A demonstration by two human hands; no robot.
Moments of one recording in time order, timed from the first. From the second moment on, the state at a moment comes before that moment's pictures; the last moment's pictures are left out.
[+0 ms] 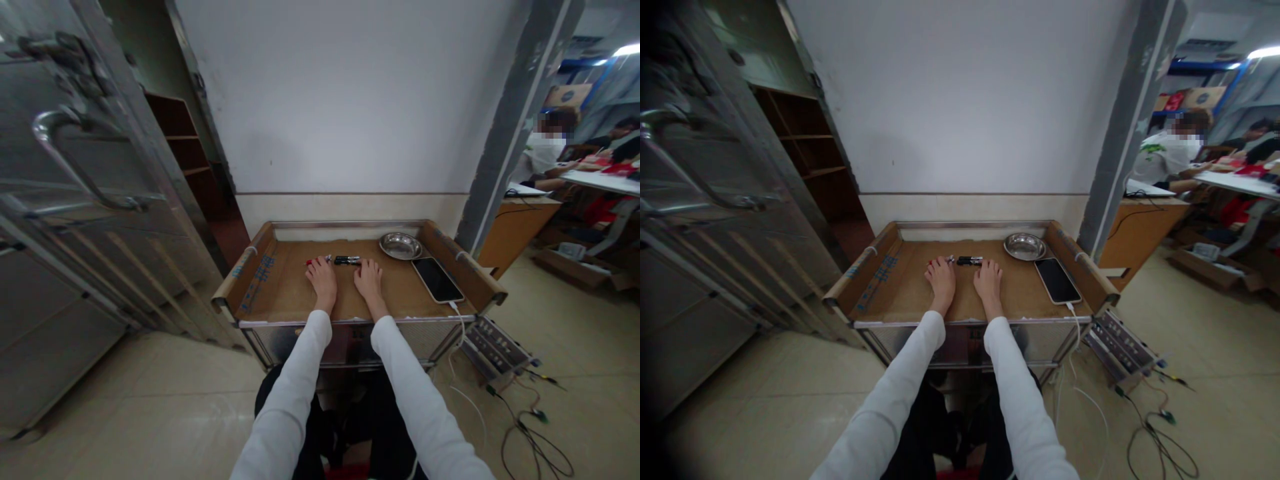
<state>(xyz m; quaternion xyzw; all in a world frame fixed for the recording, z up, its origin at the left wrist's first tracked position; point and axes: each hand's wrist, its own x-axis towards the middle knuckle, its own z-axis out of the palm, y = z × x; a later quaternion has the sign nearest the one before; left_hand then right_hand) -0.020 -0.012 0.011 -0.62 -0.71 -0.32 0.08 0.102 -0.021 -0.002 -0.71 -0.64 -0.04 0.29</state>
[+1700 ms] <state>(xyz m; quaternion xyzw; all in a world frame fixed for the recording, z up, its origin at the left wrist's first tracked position) -0.025 0.011 -0.007 -0.72 -0.49 -0.46 -0.16 0.110 -0.013 -0.007 -0.69 -0.63 -0.07 0.35</state>
